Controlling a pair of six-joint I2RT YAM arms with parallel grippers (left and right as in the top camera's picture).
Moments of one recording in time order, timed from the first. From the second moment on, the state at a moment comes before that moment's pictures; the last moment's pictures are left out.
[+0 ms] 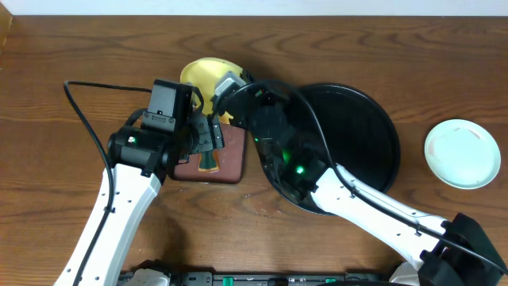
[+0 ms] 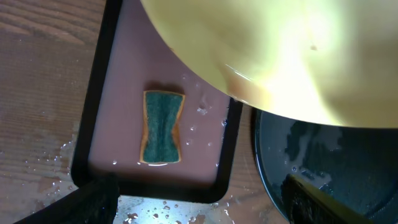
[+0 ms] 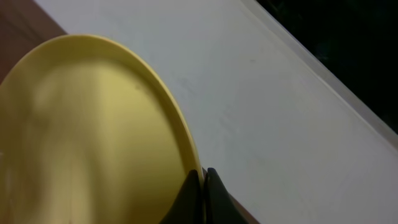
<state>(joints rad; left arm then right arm) -0.26 1.28 1.19 -0.95 0.06 -0.43 0.88 1.61 1.12 0.35 0.55 -0.59</state>
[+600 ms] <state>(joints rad) -0.26 1.28 1.19 -0.95 0.06 -0.43 0.93 1.61 1.12 0.32 0.69 -0.62</state>
